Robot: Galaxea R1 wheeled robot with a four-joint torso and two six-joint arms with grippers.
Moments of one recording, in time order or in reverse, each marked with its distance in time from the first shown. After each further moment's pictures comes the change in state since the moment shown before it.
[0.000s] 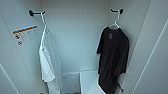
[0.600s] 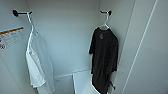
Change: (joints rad) left arm -0.064 0.000 0.007 0.000 0.010 0.000; right arm -0.004 0.000 0.000 0.000 0.000 0.000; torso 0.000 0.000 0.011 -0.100
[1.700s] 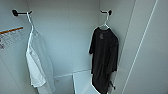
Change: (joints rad) left arm -0.368 -0.079 0.210 0.000 0.263 -0.008; right arm 0.030 0.000 0.001 0.001 -0.001 0.000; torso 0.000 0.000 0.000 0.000
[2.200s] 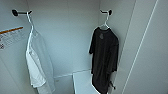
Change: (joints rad) left arm -0.093 -0.058 0.122 0.000 0.031 -0.009; right arm 0.004 0.000 0.000 0.000 0.000 0.000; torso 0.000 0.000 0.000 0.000
